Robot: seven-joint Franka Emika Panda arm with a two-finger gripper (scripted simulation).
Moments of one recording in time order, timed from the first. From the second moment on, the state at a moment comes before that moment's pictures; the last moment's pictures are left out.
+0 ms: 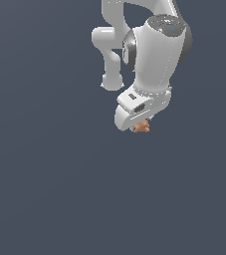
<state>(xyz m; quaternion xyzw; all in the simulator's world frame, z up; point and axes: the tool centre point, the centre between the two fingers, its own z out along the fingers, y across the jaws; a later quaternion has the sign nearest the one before) 0.004 0.100 0.253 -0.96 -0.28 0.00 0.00</state>
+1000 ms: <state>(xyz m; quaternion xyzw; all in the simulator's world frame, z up) 0.021 0.097 0.445 -0.96 -0.28 0.00 0.00</state>
